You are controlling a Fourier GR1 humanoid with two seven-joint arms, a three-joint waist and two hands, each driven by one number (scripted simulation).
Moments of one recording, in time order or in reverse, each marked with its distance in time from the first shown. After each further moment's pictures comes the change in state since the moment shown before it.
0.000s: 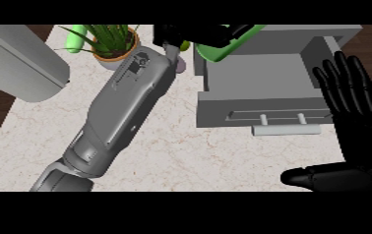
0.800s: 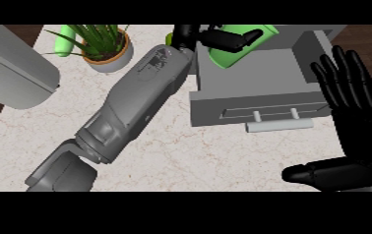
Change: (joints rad) left arm -0.164 0.000 -0.219 0.378 0.215 0.058 -0.133; right arm -0.038 -0.016 -0.008 0.024 -0.024 0.023 -0.004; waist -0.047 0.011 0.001
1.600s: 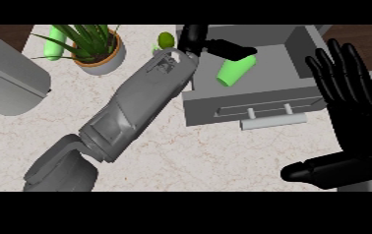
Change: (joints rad) left arm -0.047 0.000 -0.211 0.078 0.085 0.073 0.032; right arm -0.048 -0.001 0.002 0.025 -0.038 0.023 -0.009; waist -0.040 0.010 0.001
